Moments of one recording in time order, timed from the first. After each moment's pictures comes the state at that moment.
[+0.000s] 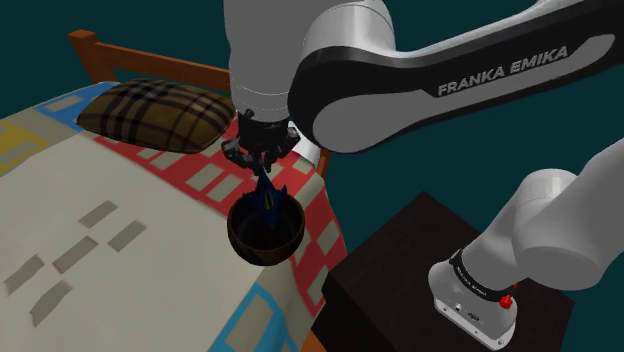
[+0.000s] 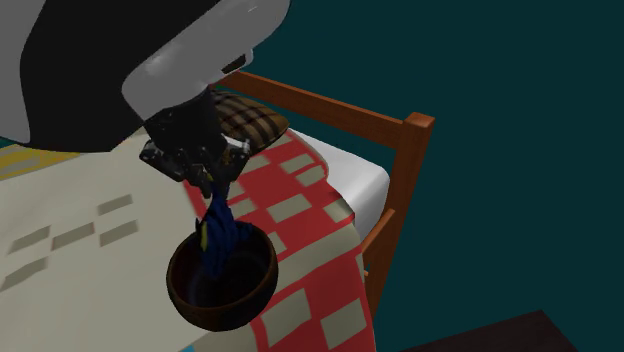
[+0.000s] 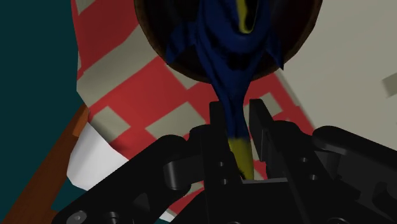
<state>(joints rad) 0.26 -0.13 0.47 -2.13 -0.14 2.12 1.03</state>
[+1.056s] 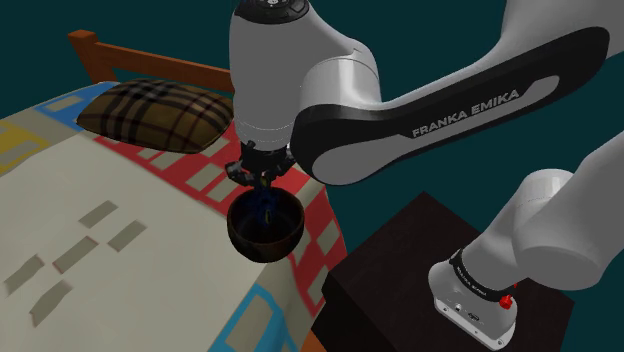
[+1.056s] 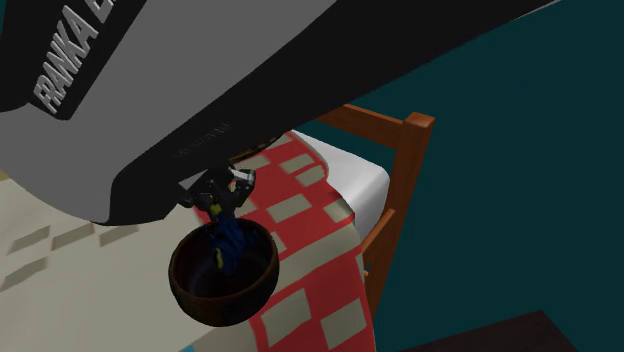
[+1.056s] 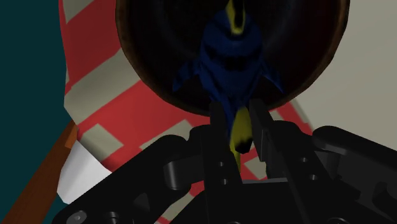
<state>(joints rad) 0.26 -0.08 0.48 -2.21 -0.18 2.24 1.08</state>
